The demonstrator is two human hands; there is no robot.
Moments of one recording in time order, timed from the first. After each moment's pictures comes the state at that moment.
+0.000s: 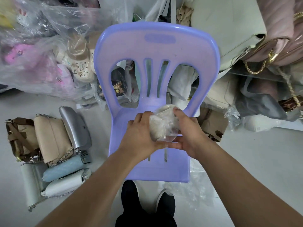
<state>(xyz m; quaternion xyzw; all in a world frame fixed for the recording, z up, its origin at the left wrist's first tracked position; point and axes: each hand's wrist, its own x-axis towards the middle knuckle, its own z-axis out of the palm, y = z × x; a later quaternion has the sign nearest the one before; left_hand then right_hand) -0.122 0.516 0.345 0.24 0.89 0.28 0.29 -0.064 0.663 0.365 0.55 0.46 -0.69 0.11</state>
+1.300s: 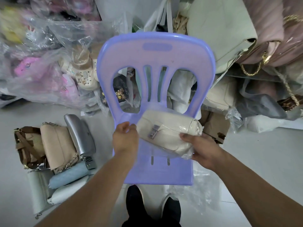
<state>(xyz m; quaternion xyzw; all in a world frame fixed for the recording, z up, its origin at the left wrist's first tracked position) -0.132 0.508 0.328 -0.27 0.78 0.53 0.20 -0.012 0.687 0.336 0.52 0.44 -0.73 0.09</state>
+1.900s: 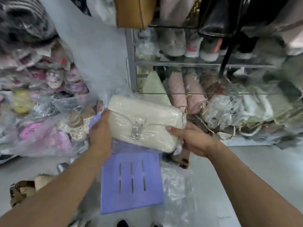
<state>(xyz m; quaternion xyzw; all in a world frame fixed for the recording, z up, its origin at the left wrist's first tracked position) -0.167 0.567 0.584 -0.16 0.68 0.68 0.22 0.017 0.766 0.617 0.32 0.57 -0.76 0.03</state>
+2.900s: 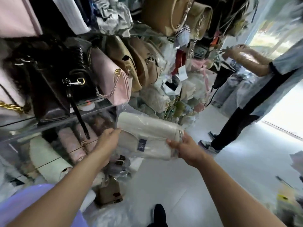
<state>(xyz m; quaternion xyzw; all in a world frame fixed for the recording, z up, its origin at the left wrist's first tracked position) 0.028 0.854 0.750 0.23 0.69 0.49 0.48 0.311 0.907 0.762 0.48 0.53 -0.61 -0.33</state>
